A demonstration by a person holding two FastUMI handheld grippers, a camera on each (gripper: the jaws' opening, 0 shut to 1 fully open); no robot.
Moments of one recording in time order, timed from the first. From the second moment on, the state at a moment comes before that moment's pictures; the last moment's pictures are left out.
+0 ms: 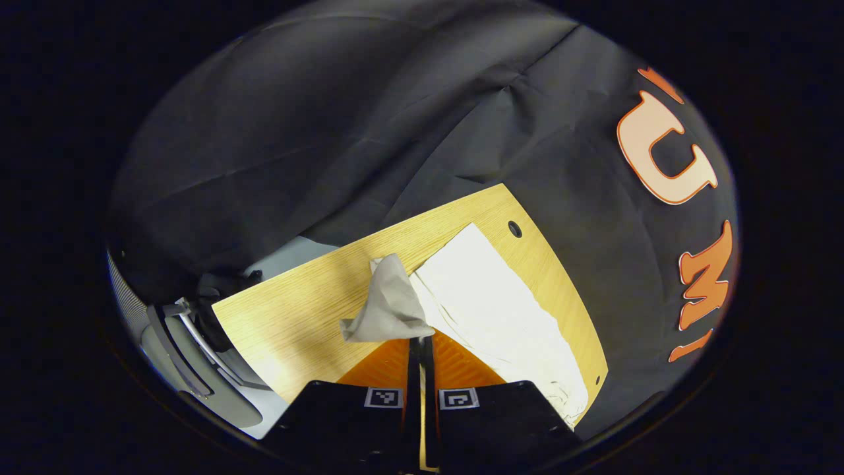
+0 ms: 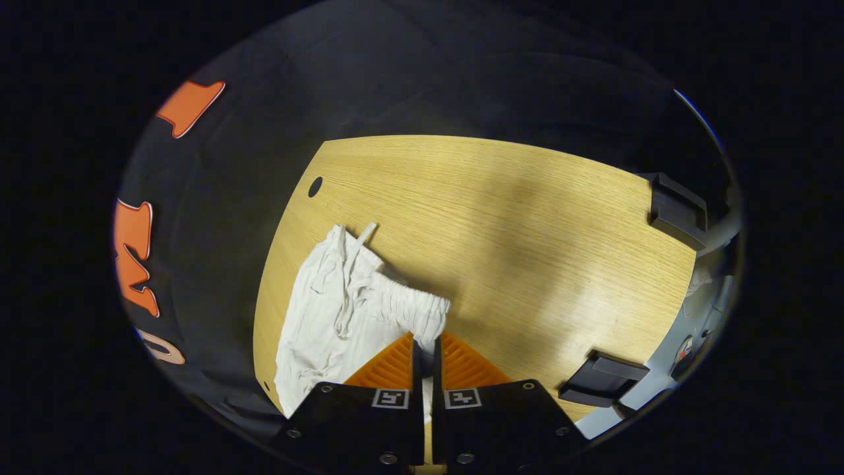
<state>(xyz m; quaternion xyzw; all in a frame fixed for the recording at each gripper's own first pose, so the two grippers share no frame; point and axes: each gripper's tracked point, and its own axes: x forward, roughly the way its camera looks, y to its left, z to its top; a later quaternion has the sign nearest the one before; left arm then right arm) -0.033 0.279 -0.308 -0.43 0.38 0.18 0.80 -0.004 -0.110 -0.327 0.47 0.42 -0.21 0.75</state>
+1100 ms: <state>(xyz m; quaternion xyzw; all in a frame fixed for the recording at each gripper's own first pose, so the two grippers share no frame) 0.160 0.280 -0.320 -0.36 0.42 0.08 0.83 0.134 -0.084 -0.252 0.50 0.40 -0.18 0.75</state>
